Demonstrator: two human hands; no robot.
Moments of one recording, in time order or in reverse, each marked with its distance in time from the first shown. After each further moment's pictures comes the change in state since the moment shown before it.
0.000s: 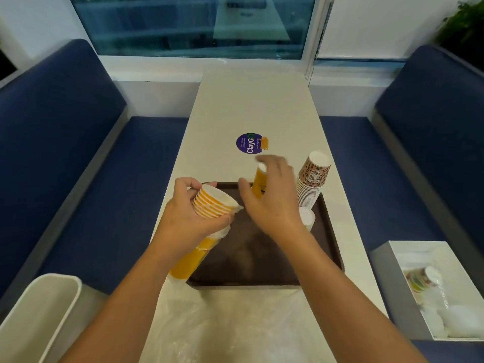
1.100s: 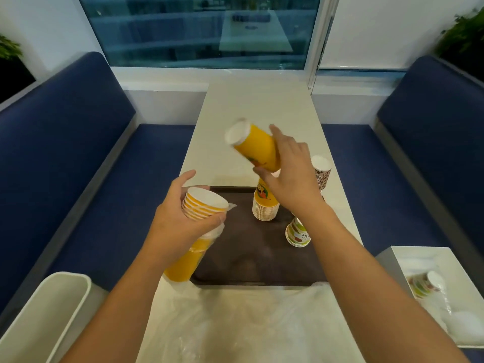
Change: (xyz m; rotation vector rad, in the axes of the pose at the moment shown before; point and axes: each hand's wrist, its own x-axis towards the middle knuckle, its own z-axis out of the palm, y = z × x) left_hand -0.019 -0.001 -0.024 -0.040 0.071 0.045; right_hand 0.045 0.010 -0.031 -0.201 -0.026 -0.175
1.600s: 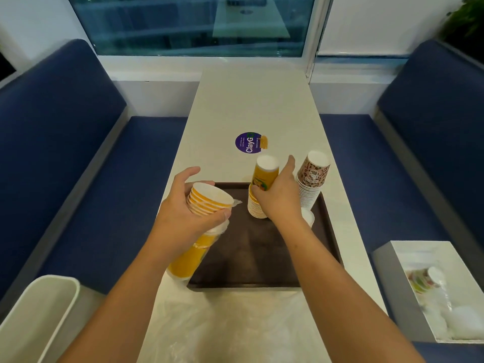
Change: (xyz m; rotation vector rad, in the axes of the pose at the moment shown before) left_hand 0.023 0.001 0.028 0.047 -0.023 -0.036; right_hand -0.018 0.034 0.073 0.192 -0.067 0.593
